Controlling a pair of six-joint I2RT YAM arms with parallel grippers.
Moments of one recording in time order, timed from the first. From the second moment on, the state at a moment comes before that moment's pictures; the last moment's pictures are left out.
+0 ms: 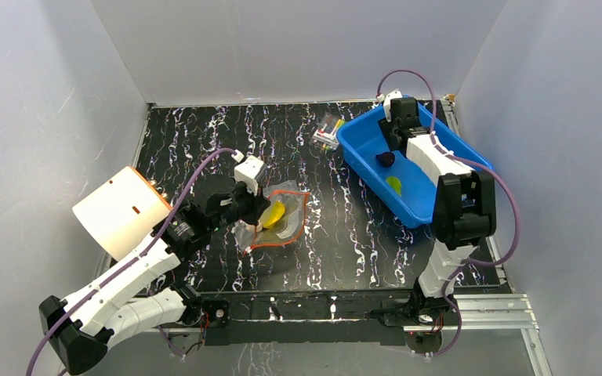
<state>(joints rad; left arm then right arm) -0.76 0.90 0.84 -0.41 -0.03 -0.16 0.12 1.79 1.38 -0.27 0.34 -0.36</state>
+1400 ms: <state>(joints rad) -0.76 0.91 0.82 -0.41 -0.04 -0.16 0.06 2.22 1.69 -0.21 0.19 -0.65</state>
